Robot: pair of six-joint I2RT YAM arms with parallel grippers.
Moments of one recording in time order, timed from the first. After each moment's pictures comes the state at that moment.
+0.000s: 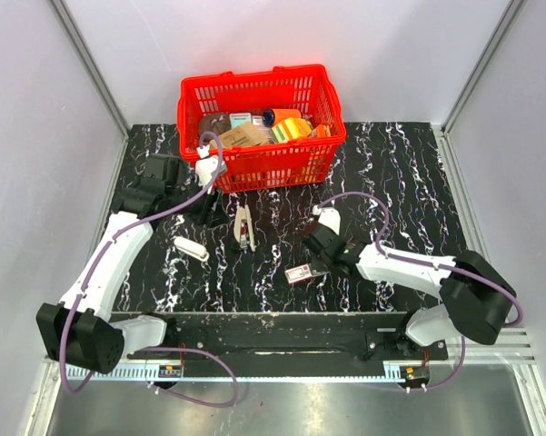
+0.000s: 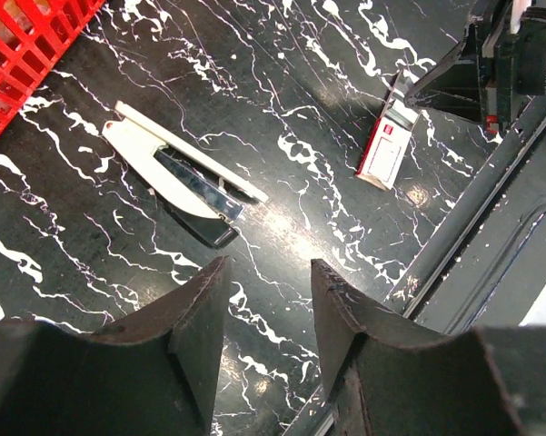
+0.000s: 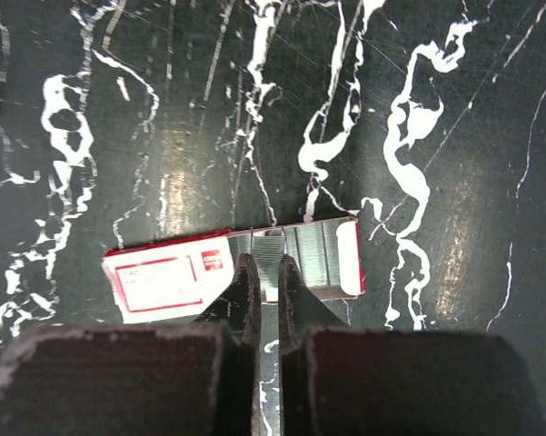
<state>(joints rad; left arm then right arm) -0.23 1.20 1.16 -0.79 0.62 0.26 0.90 1.40 0.76 -0.35 0.36 0.71</state>
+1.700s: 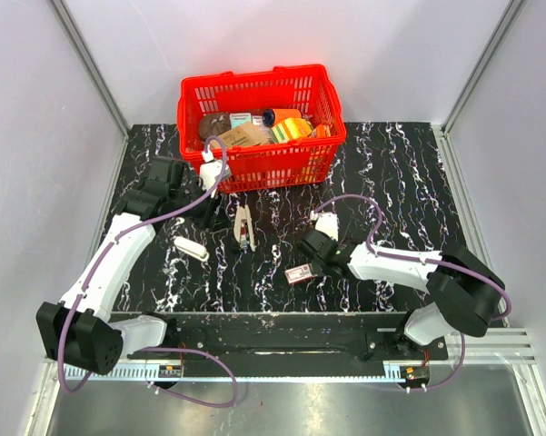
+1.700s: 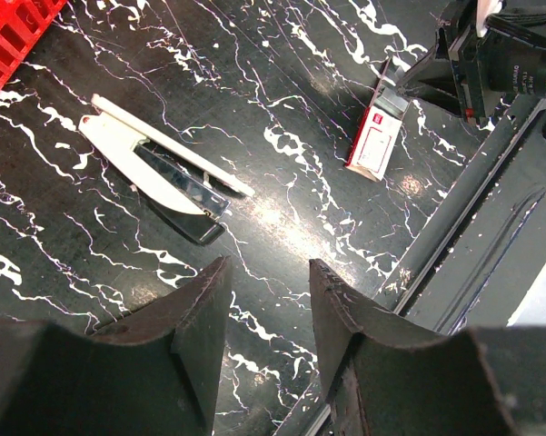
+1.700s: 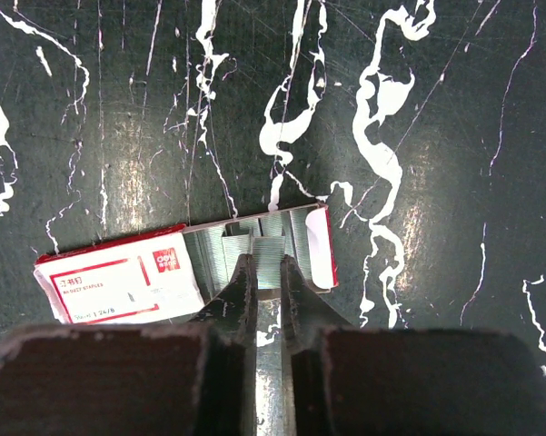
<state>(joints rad) -0.26 1.20 1.14 -0.80 0.62 0.26 0.93 1.49 0.78 -0.42 0.45 0.73</state>
